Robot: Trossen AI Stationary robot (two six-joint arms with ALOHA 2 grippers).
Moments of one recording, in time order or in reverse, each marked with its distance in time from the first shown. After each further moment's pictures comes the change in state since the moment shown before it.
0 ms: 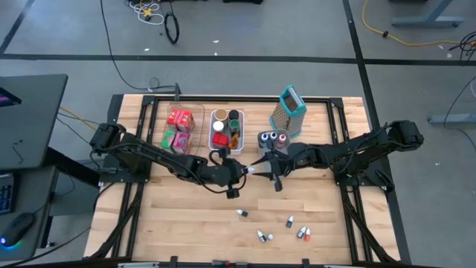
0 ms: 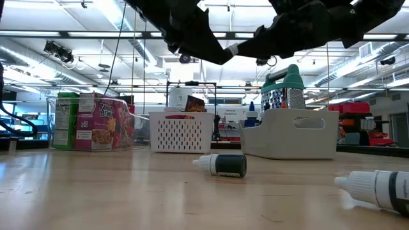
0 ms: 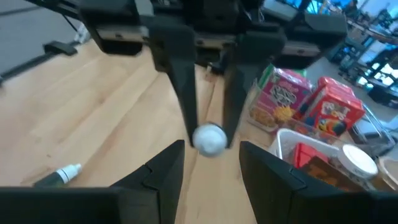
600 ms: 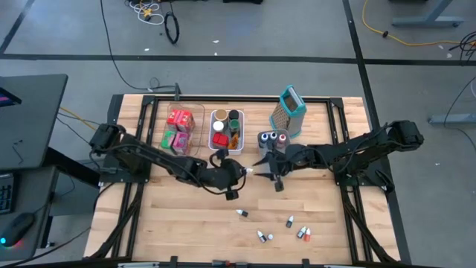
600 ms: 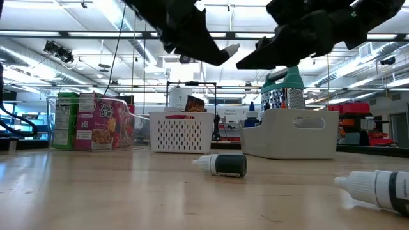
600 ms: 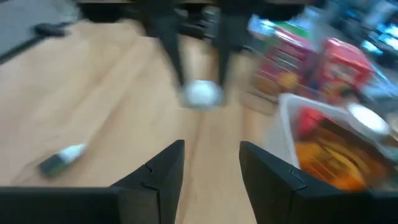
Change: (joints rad) left arm -0.025 0.000 0.000 -0.043 -0.040 -0.053; right arm -0.006 0.000 0.000 -0.092 0.037 0.077
